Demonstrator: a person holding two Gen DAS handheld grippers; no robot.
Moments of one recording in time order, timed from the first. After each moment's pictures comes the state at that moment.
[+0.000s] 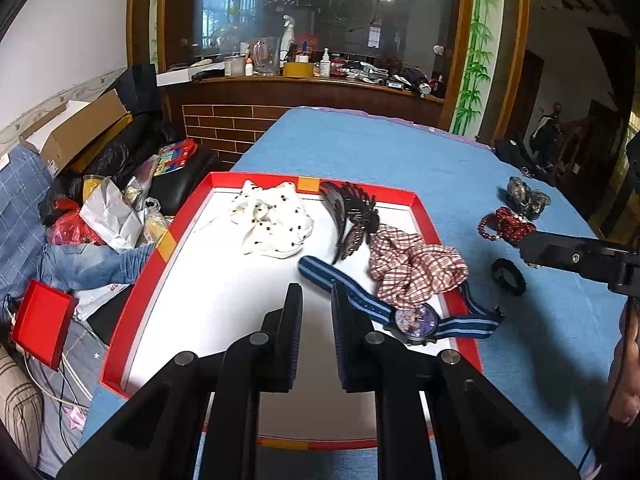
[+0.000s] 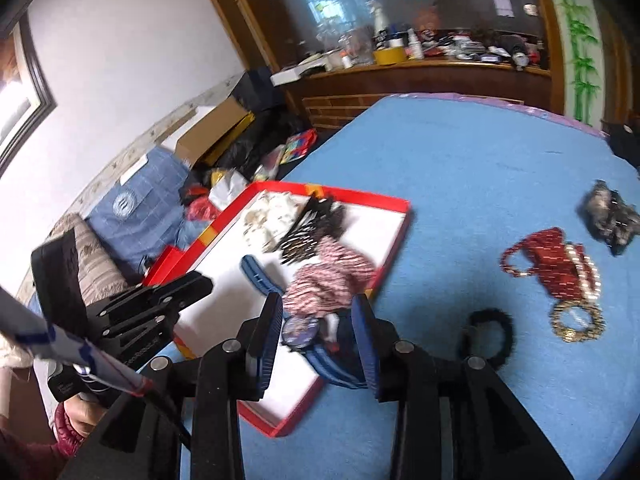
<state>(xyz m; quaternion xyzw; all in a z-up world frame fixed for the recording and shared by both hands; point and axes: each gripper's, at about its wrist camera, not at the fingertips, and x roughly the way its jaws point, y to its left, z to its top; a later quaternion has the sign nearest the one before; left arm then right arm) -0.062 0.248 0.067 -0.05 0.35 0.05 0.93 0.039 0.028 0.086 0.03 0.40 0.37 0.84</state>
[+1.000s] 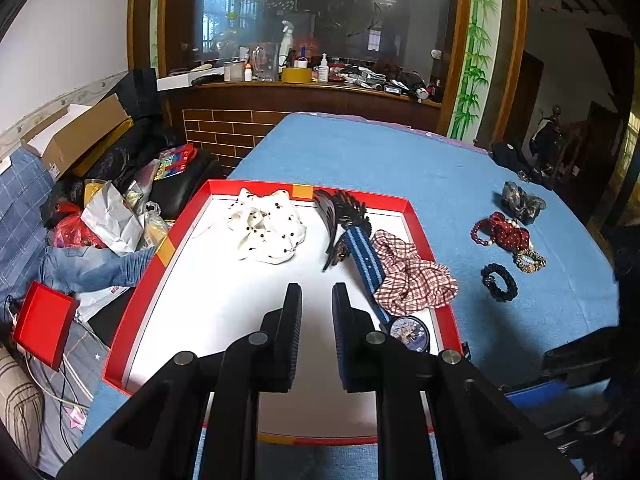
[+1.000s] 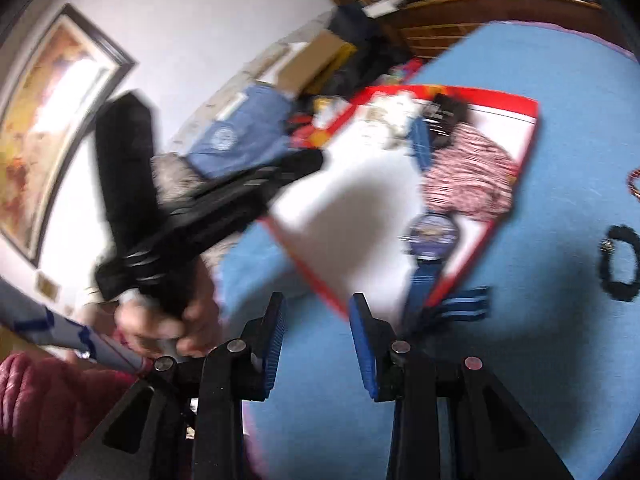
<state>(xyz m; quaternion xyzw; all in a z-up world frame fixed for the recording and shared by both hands) -0.065 0.241 0.074 -0.05 0.34 0.05 0.94 -0.006 0.053 0.047 0.06 0.46 0.57 0.68</state>
